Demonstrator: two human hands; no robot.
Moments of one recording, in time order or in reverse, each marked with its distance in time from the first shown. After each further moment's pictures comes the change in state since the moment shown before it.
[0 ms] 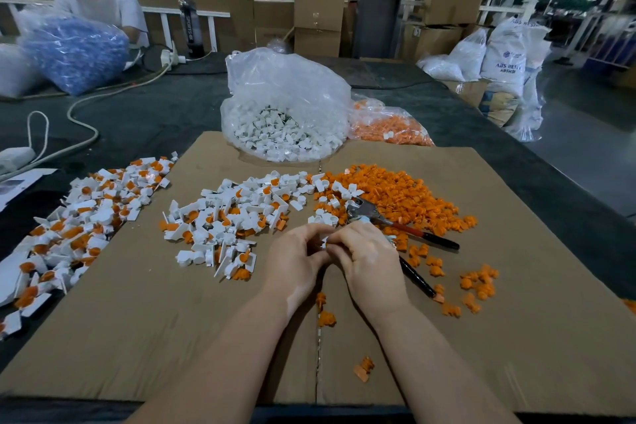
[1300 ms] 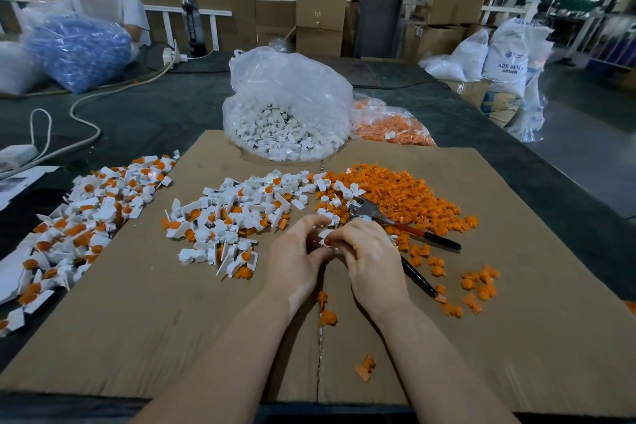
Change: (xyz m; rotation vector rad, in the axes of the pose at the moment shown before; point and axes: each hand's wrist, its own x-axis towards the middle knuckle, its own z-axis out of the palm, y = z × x) left_hand 0.000 0.000 0.001 -0.029 0.054 -0.020; right_hand 0.000 0.001 0.001 0.046 -0.006 0.038
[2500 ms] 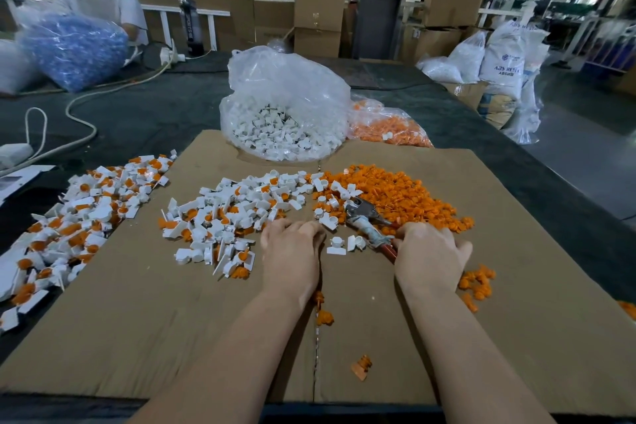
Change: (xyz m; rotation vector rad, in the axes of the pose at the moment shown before) left_hand 0.008 -0.014 0.014 0.462 0.096 0.047; right_hand 0.010 0.036 -0.028 -0.685 -0.107 0.582
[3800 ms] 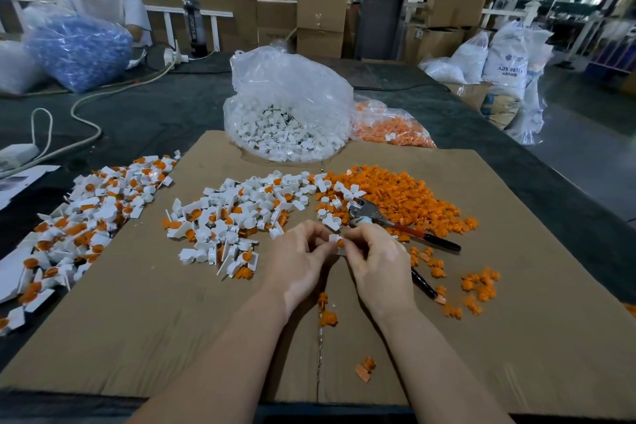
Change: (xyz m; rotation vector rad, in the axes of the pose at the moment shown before) left_hand -0.004 0.003 -0.018 -0.555 -0.185 -0.098; right_hand -0.033 -0.032 0.003 0.783 0.111 -0.410
